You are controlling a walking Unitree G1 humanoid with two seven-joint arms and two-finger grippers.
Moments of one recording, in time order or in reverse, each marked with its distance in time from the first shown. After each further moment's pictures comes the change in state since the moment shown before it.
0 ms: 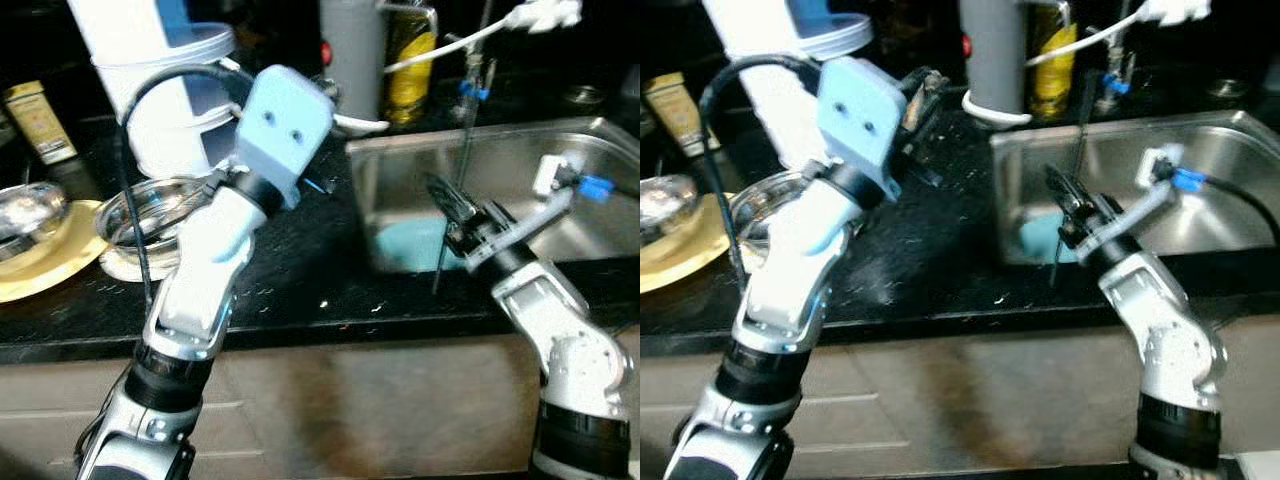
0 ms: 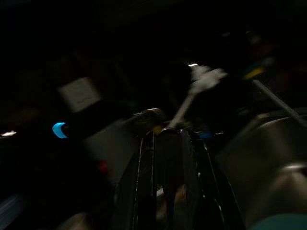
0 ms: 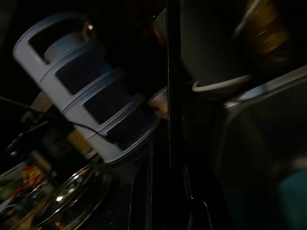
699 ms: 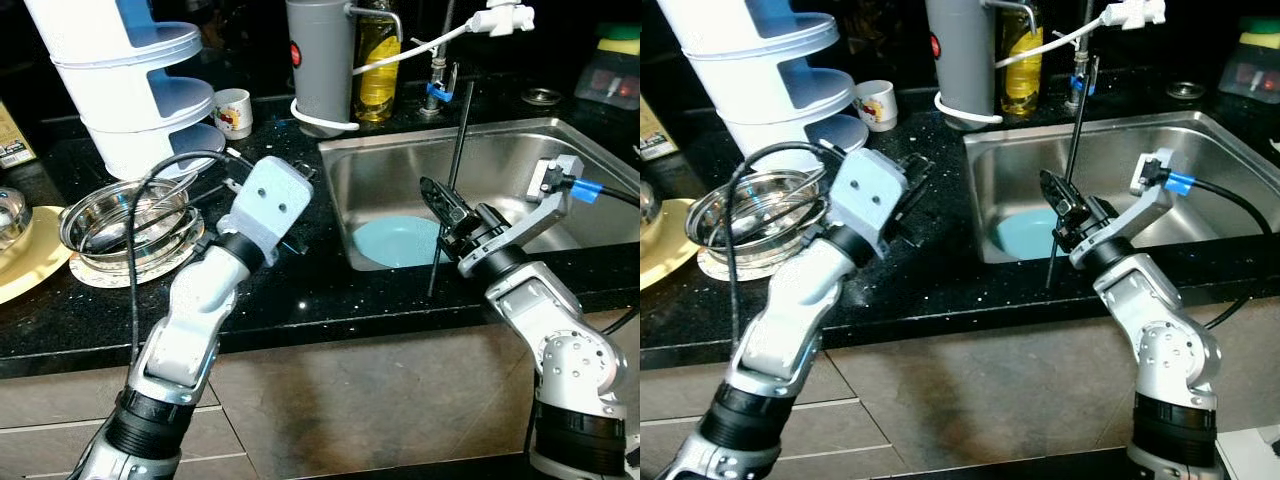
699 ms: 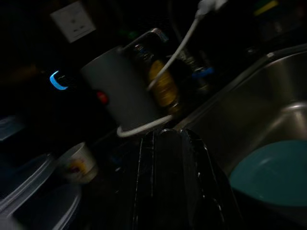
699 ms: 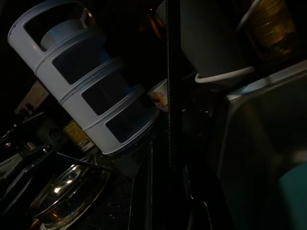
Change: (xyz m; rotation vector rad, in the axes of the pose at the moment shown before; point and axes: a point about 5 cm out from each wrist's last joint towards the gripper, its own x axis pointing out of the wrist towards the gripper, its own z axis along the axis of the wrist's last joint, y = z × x) left arm -0.049 0.002 -0.051 0.071 0.229 0.056; right arm 0.002 0.003 -0.004 -0.005 0.016 0.012
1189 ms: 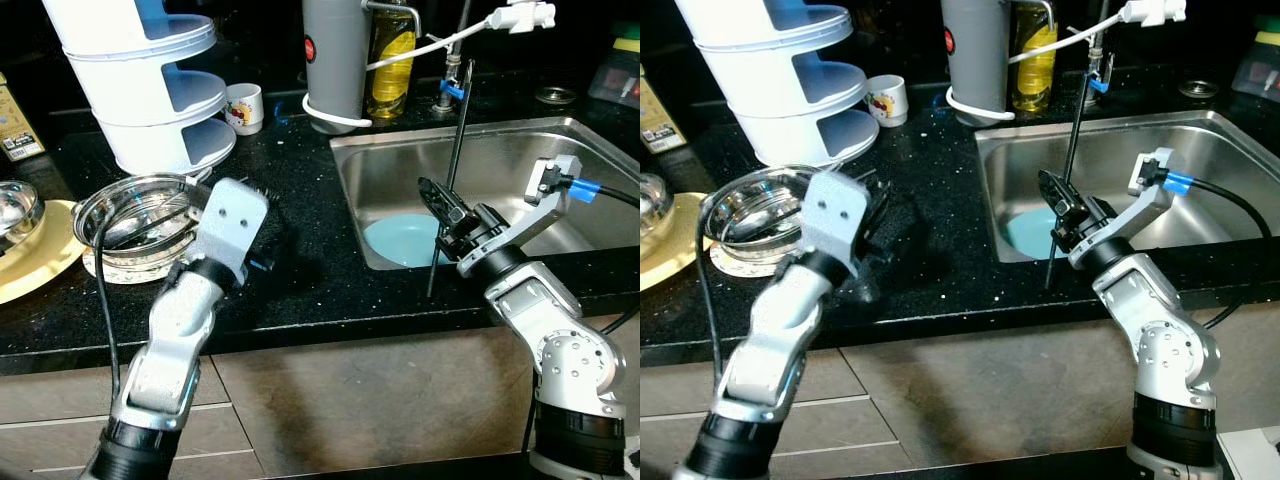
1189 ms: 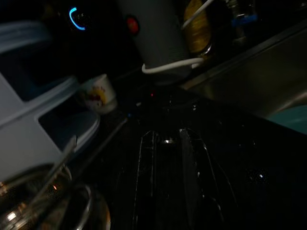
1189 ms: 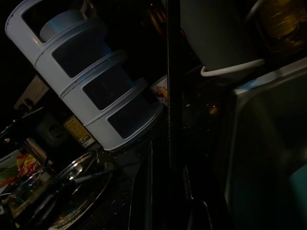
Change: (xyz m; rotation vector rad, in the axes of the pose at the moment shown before) left arm -0.029 0.002 -0.036 -0.102 0.179 0.117; right arm 0.000 0.000 0.000 -0.002 0.002 0.001
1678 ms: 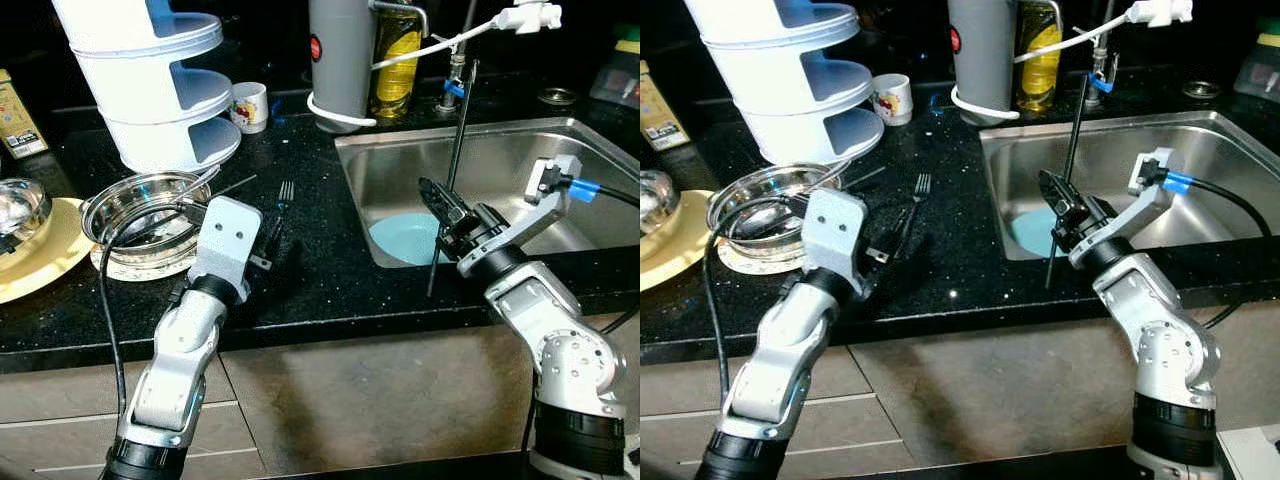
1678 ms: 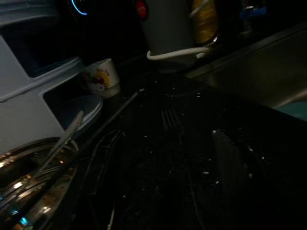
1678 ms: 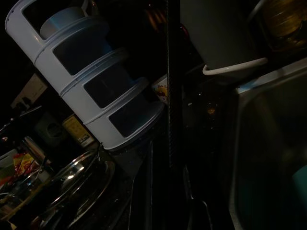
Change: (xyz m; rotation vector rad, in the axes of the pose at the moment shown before) left arm -0.007 -0.002 -0.001 -0.023 0.035 0.040; right arm 0.000 0.000 0.000 -0.005 0.001 -0.003
